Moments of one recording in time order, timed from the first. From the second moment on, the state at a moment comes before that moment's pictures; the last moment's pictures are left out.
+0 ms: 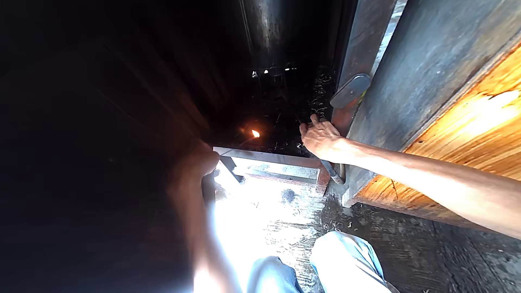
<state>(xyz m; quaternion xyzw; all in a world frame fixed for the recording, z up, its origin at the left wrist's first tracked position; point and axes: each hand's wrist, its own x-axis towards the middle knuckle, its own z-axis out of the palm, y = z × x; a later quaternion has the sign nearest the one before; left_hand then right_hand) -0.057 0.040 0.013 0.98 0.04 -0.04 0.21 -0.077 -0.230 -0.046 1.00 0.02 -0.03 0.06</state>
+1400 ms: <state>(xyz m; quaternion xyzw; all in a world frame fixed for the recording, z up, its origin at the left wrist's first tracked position) -0.049 -0.028 -0.234 0.90 -0.16 -0.40 -0.06 -0.073 -0.235 -0.044 0.98 0.06 -0.05 0.15</state>
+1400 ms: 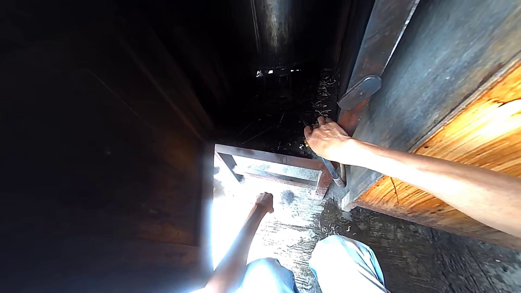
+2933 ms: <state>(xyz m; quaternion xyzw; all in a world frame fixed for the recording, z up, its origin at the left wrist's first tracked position) 0.063 0.032 -0.082 0.92 0.03 0.29 0.28 -0.068 -0.218 -0.033 0.99 -0.03 -0.09 0.14</state>
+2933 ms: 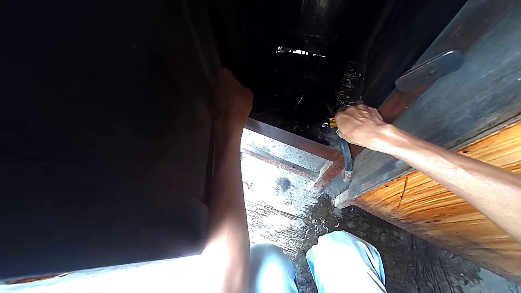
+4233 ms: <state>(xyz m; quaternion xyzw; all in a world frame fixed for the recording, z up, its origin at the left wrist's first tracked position) -0.167 0.008 -0.048 0.93 -0.11 0.03 0.35 -0.068 -0.213 -0.034 0.98 -0.04 -0.10 0.16</state>
